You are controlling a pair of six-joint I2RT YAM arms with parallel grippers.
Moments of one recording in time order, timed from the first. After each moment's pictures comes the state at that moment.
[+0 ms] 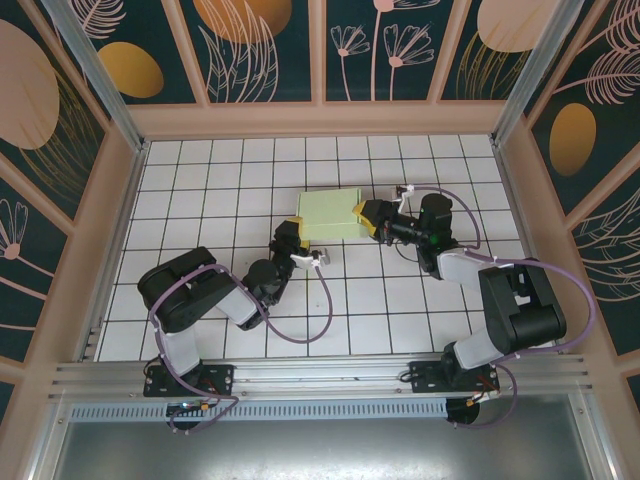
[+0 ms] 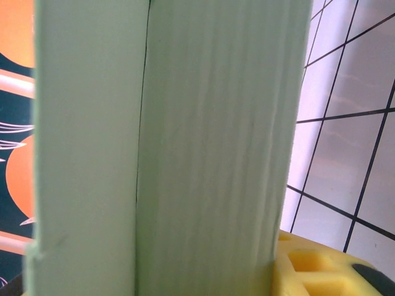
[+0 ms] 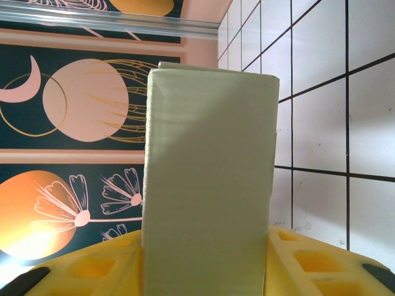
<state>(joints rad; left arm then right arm) -0.86 1.85 0.43 1.52 -0.45 1.32 0.28 1.49 0.59 0.70 -0.86 1.28</state>
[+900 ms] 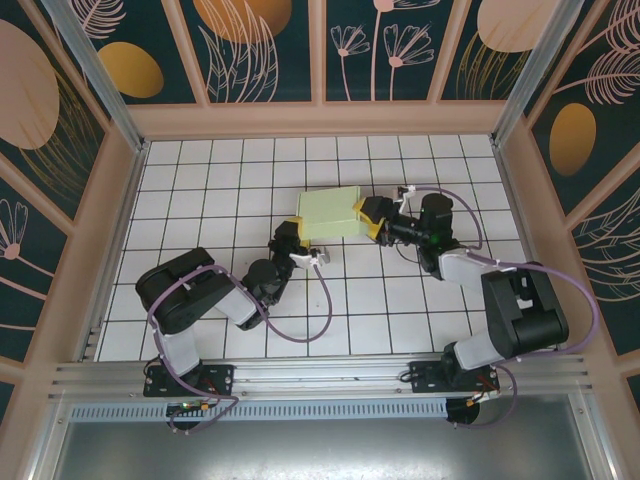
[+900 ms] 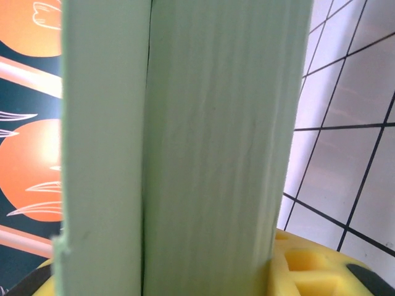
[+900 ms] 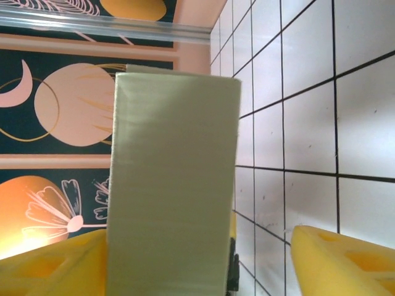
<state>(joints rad) -0.86 1.83 0.42 1.51 -0.45 1.24 0.27 1.45 0.59 0.63 -0.82 1.24</state>
